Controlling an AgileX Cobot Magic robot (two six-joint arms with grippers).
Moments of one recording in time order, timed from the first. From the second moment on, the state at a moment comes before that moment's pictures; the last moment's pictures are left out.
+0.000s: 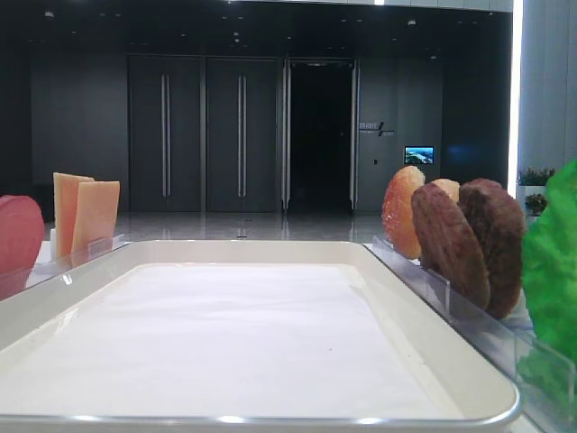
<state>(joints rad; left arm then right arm) 0.00 -0.02 -0.48 0.00 1.11 0.06 -0.06 -0.01 -0.50 0.09 1.14 -0.08</state>
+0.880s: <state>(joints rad) 0.00 0.09 -0.48 0.00 1.11 0.04 -0.06 -0.01 -0.50 0.09 1.14 -0.08</state>
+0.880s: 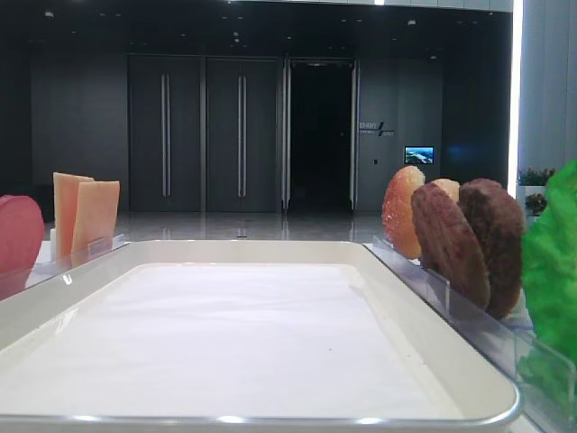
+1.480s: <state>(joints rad) 0.00 0.48 -0.52 0.01 1.10 -0.02 -0.06 -0.01 -0.50 0.09 1.14 -0.08</state>
